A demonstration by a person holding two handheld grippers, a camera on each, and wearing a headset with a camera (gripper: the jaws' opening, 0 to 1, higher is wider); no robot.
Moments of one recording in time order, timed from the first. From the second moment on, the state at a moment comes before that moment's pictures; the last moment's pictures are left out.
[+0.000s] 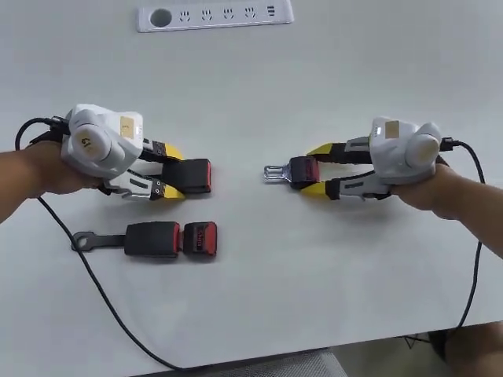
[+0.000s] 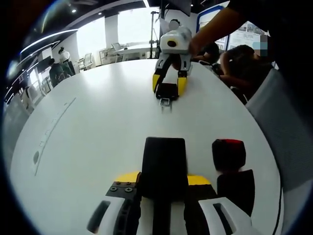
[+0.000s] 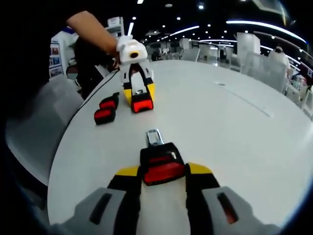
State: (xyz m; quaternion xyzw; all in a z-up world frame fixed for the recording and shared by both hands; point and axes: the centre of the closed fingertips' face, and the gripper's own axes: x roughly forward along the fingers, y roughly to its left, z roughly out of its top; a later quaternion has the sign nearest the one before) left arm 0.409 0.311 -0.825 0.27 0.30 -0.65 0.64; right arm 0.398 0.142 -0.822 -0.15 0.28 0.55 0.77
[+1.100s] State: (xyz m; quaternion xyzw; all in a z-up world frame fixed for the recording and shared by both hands) left arm 0.408 0.311 -0.824 0.28 0.31 -0.65 0.63; right arm 0.408 0.224 -0.820 -0.14 0.25 0.57 0.77
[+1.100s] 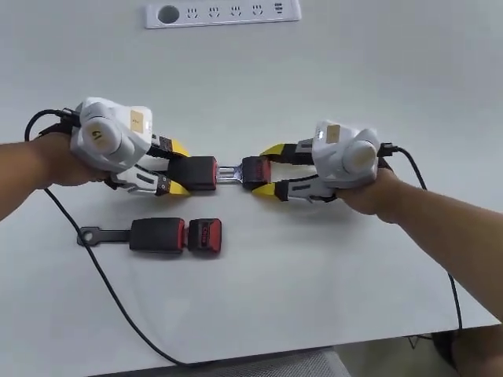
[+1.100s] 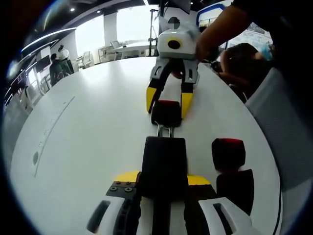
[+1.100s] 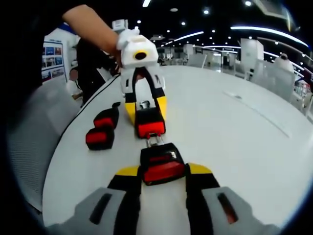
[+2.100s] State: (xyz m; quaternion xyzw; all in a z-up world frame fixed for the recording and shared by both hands) left arm 0.406 0.309 -0.823 0.30 0.31 -0.65 0.62; right arm 0.409 0.248 -0.824 -0.14 0.27 0.56 0.77
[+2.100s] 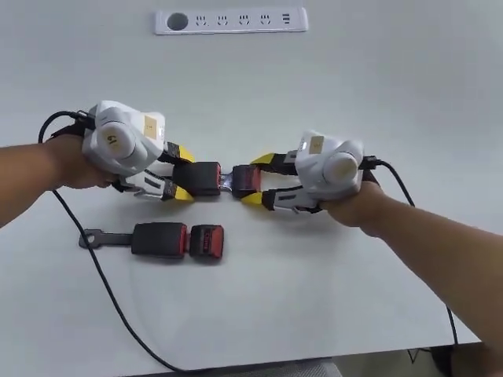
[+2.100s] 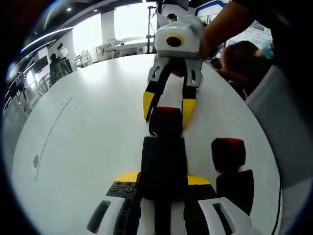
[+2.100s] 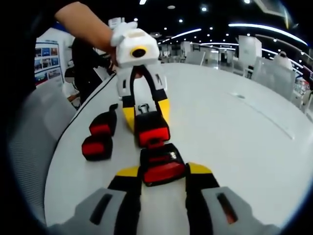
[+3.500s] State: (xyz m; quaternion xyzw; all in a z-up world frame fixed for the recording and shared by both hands) left arm 0.407 0.309 -0.824 0.32 0.32 -0.65 0.61; right arm 0.410 0.255 -0.828 -0.16 0.30 0.52 0.78
